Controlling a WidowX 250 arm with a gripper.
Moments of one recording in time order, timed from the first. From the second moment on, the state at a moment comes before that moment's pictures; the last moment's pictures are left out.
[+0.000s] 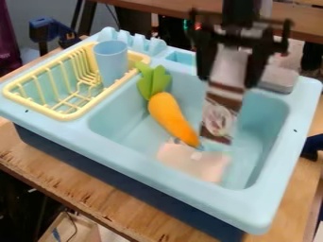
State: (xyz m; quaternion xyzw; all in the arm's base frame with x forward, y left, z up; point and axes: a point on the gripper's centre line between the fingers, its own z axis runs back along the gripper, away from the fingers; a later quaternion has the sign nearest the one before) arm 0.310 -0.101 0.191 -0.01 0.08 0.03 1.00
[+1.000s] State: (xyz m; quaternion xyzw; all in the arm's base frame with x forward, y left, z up) arm 0.208 0.025 0.277 0.03 0.05 -0.09 0.99
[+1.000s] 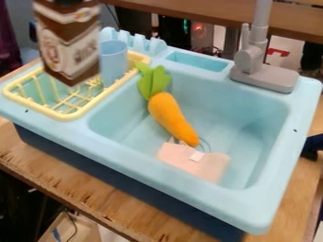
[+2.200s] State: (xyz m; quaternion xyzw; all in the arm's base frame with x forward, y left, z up) arm 0.302 0.141 0.249 0.00 0.08 -0.12 0.99
